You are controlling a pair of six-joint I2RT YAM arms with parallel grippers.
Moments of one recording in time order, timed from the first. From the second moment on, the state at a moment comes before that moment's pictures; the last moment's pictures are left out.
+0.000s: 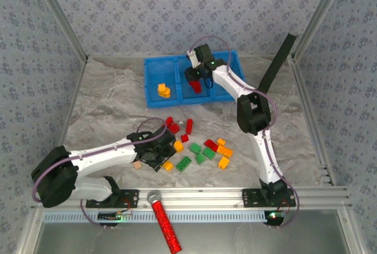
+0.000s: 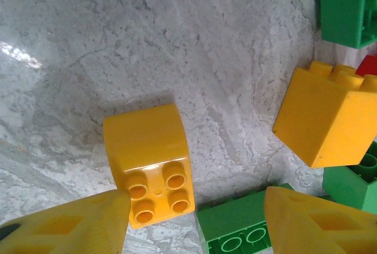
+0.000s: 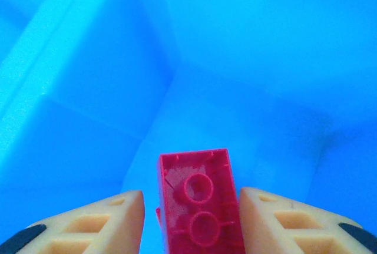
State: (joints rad) left arm -0.97 1.27 0.67 -0.63 0.01 -1.68; right arm 0.46 2.39 2.15 -0.58 -0.11 -0.01
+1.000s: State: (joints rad) left arm -0.98 1.28 0.64 -0.68 0.01 -1.69; right arm 0.46 2.39 2.18 -0.64 -0.14 -0.02
